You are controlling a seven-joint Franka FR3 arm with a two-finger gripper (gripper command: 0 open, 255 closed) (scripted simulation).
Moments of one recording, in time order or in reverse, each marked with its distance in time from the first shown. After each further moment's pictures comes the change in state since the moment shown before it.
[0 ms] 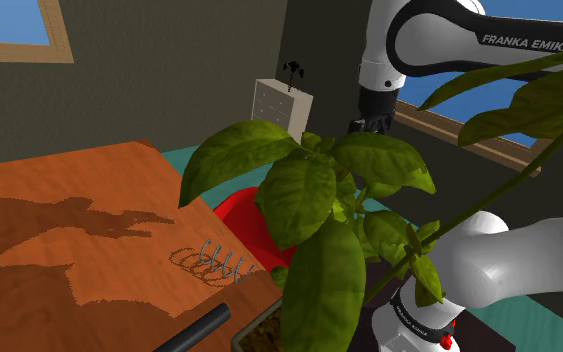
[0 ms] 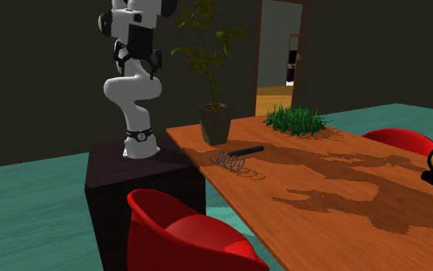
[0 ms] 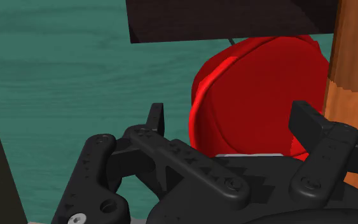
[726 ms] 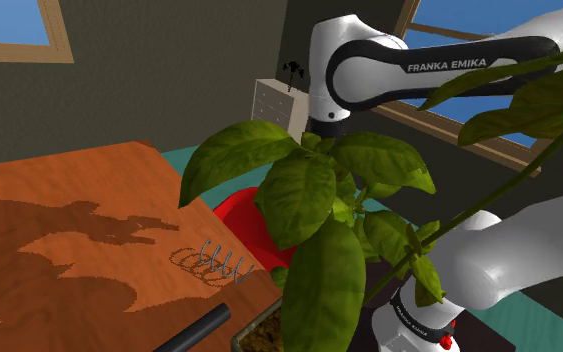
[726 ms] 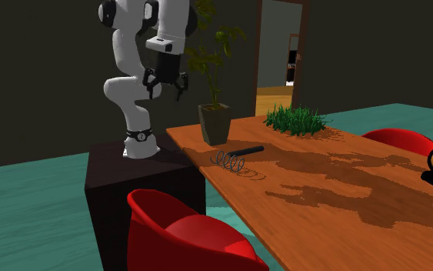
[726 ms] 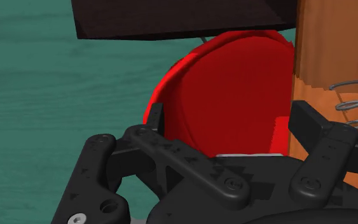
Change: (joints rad) arm 0.042 0.225 0.116 -0.024 0.107 0.177 0.156
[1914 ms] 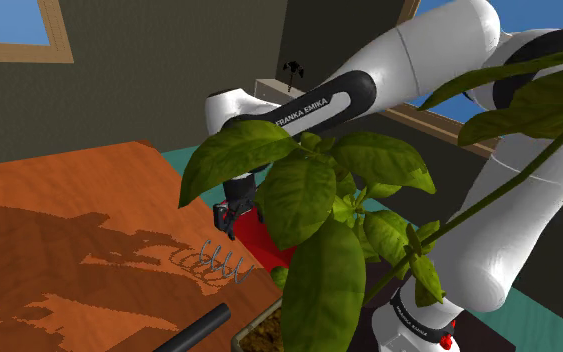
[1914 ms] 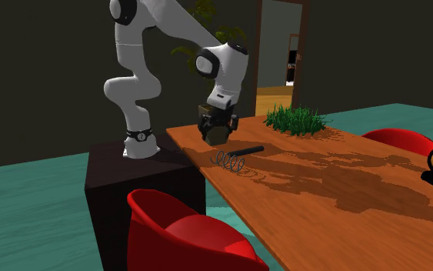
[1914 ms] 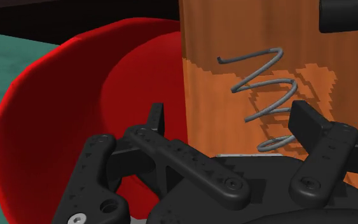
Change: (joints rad) arm 0.083 0.645 0.180 0.241 0.046 0.290 0.301
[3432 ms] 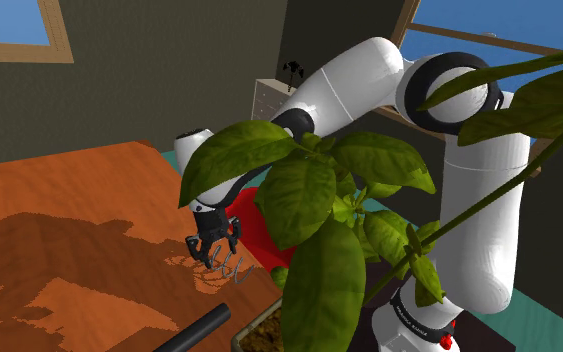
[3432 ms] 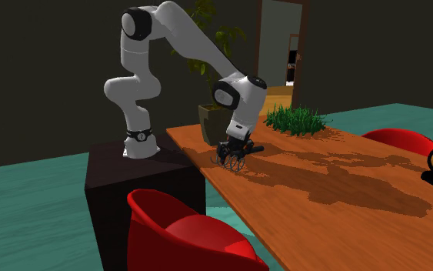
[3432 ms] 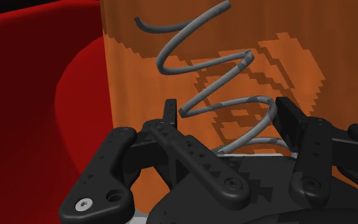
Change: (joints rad) arm 0.066 0.329 -0.002 0.164 -0.064 0.124 0.101
